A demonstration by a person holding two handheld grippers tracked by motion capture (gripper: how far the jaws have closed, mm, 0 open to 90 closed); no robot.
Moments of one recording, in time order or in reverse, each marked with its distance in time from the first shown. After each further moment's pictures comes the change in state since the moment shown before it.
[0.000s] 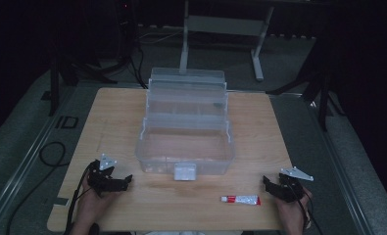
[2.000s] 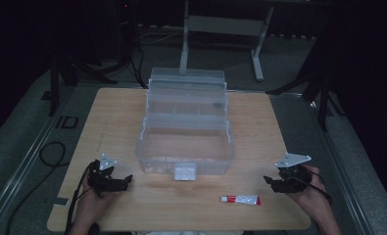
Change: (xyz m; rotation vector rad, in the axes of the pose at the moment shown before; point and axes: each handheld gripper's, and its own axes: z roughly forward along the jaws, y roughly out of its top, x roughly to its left) left arm 0.000 0.000 0.000 0.002 0.000 0.001; right arm 0.018 0.075 -0.060 0.150 0.195 -0.552
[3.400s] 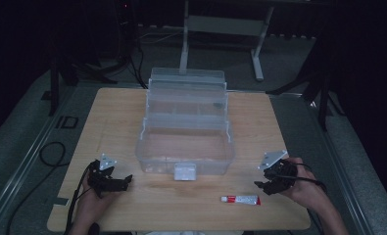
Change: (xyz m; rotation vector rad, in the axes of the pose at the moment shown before) left arm 0.000 0.000 0.000 0.000 0.000 0.000; right arm 0.021 0.040 0.002 0.142 0.131 -0.277
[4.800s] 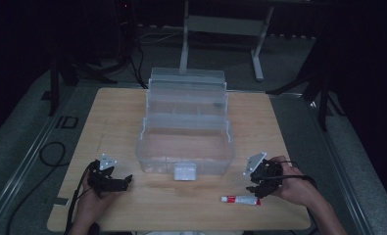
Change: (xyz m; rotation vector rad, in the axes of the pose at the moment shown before) left arm 0.000 0.000 0.000 0.000 0.000 0.000; right arm 0.017 0.030 0.011 0.096 0.080 -0.168
